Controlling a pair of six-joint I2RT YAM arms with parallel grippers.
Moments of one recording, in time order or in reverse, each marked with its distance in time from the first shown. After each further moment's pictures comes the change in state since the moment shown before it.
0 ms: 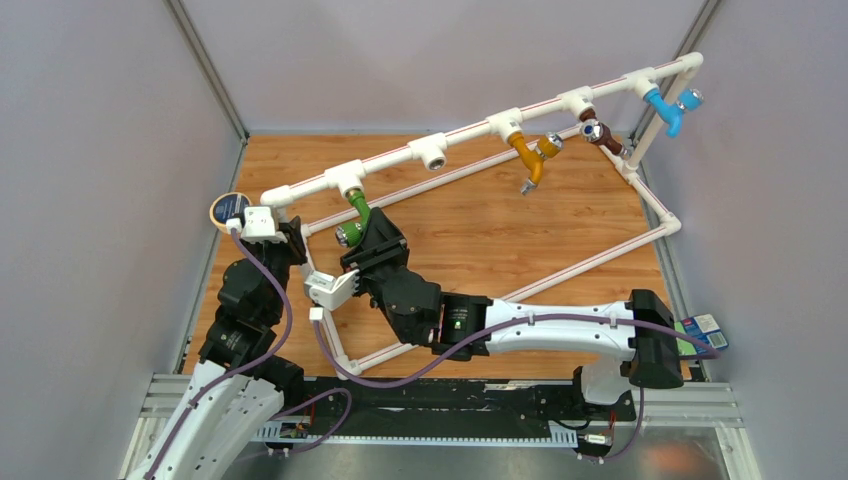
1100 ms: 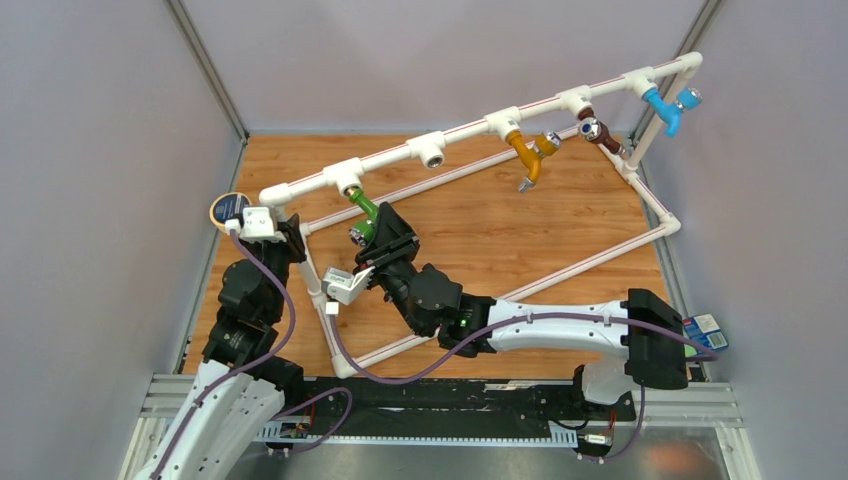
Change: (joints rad) left arm 0.040 -0.006 -0.032 0.067 0.030 0.010; right arm -0.080 -0.035 -0.221 0.371 -0.131 -0.067
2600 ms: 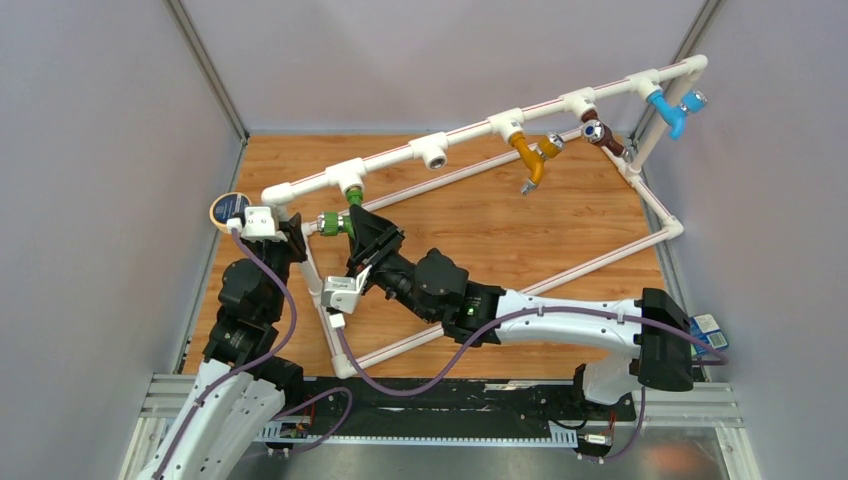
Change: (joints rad) left arm 0.017 0.011 -0.002 0.008 0.040 0.006; right arm -0.035 -0.029 0.086 -0.165 -0.347 0.140
